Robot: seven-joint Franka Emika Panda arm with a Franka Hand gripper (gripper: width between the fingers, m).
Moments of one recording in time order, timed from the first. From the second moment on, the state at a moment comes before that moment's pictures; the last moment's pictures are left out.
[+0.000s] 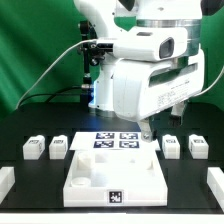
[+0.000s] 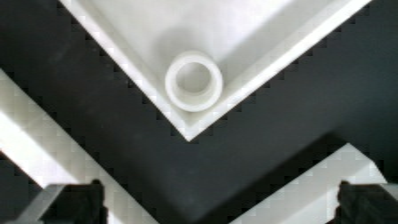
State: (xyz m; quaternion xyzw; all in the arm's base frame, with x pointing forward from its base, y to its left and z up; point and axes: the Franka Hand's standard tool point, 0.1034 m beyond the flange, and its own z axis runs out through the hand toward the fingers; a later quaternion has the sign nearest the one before) arm 0.566 0.055 0.113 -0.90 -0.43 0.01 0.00
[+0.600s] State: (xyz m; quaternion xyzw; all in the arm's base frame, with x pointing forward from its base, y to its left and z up) arm 0.545 0.052 0.110 -0.85 -0.53 0.01 0.00
